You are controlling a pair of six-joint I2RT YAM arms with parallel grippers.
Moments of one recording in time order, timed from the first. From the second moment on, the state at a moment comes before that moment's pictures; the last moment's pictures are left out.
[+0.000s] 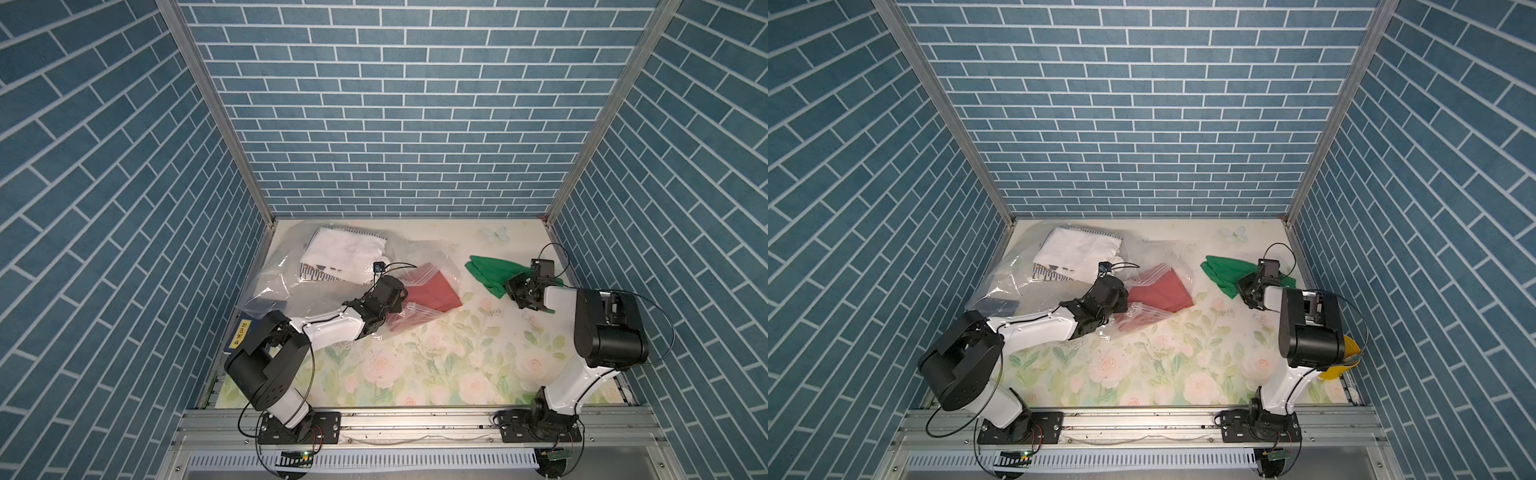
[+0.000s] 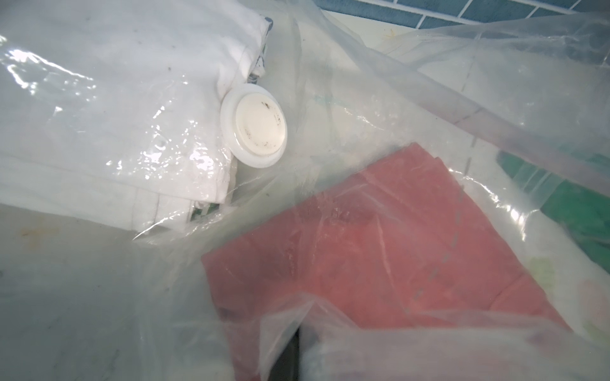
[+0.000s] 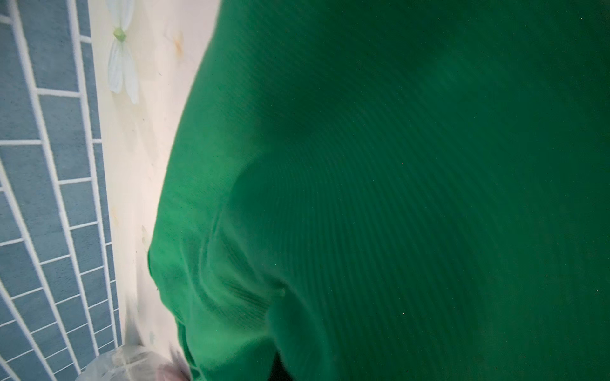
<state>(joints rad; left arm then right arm) -0.72 1.61 0.83 0.03 -0.38 -0.59 -0.07 1.81 0.89 0.02 -0.25 0.99</state>
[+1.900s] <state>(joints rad) -0.62 1.82 1.08 0.00 -0.10 -0.53 -0.07 2.19 1.44 0.06 -0.18 0.67</state>
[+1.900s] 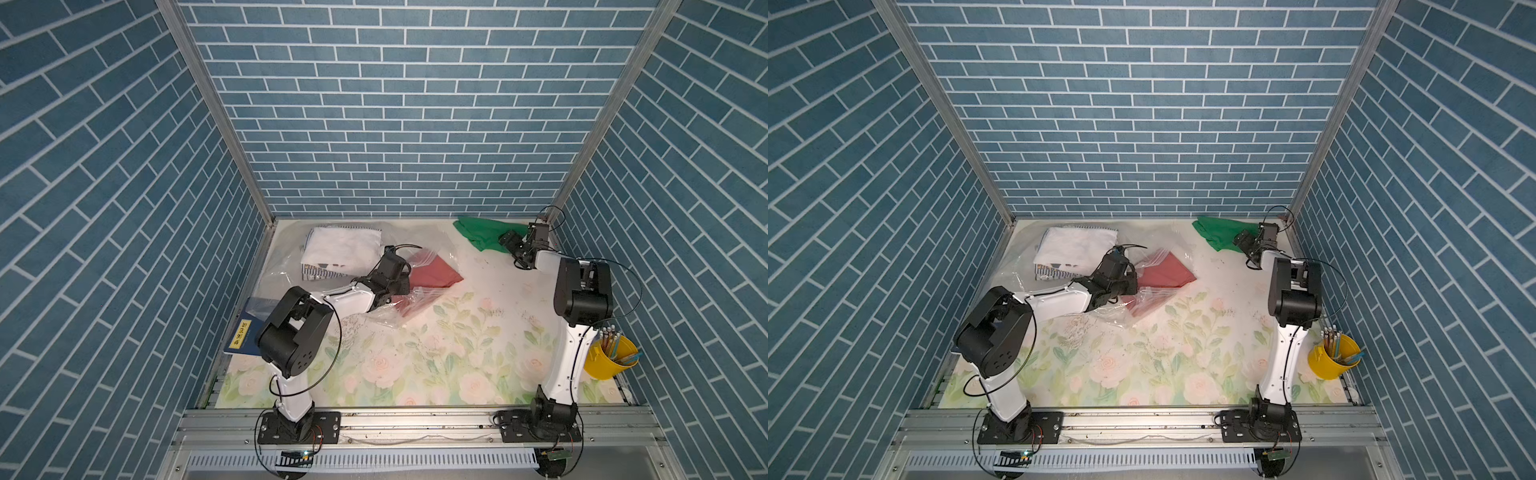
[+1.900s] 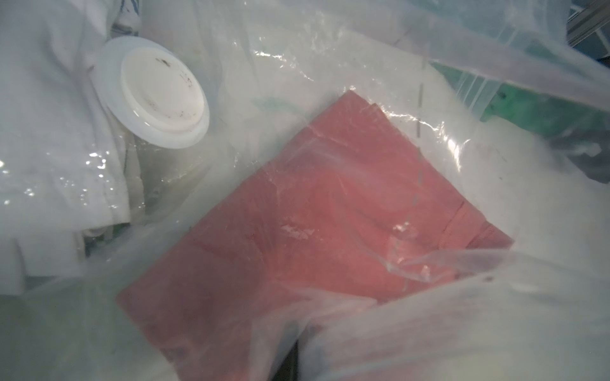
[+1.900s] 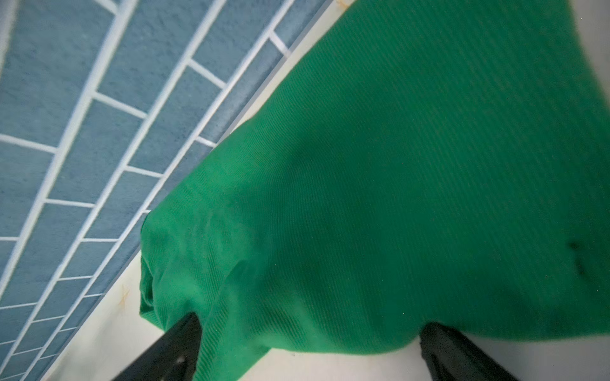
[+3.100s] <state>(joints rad) -0.68 1.64 0.99 -0.09 -0.23 -0.59 0.37 2.05 1.35 -0.06 -0.49 0.34</state>
